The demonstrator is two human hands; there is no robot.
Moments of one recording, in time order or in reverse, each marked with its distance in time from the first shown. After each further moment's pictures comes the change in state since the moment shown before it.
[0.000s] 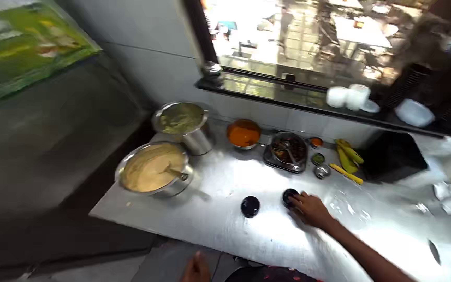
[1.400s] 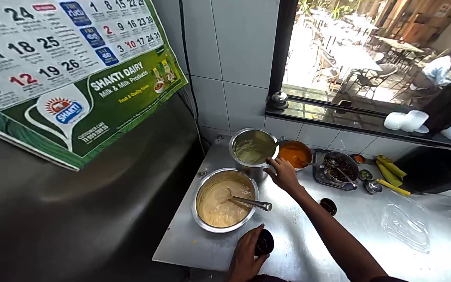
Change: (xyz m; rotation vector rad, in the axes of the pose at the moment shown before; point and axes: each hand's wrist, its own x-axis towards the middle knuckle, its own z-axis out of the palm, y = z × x) left_hand 0.256 -0.091 0.000 -0.178 -0.877 0.614; right_hand 0.401 -0.184 0.006 0.080 0.359 0.218
